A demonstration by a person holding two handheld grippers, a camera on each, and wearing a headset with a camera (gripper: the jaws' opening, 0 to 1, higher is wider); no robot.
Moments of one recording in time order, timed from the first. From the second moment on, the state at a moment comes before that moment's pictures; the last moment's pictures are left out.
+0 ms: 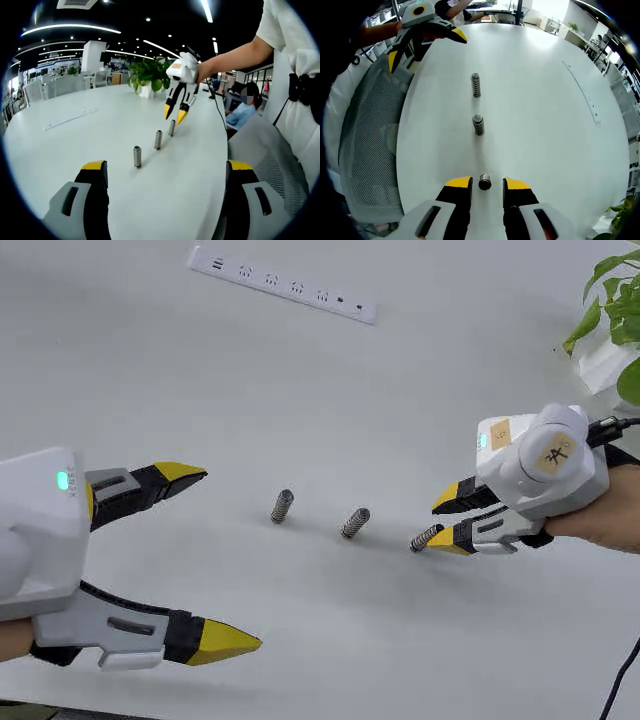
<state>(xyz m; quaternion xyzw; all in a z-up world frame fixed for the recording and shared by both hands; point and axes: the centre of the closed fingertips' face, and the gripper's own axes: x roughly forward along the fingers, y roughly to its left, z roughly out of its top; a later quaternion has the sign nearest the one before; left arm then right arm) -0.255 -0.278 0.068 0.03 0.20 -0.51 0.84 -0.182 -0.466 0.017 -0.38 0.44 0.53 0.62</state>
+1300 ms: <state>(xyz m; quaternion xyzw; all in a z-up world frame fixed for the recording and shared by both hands) -0.255 -0.262 0.065 0.10 0.21 -0.48 0.85 -0.259 -0.525 0.070 -0.12 0.28 0.41 0.86</state>
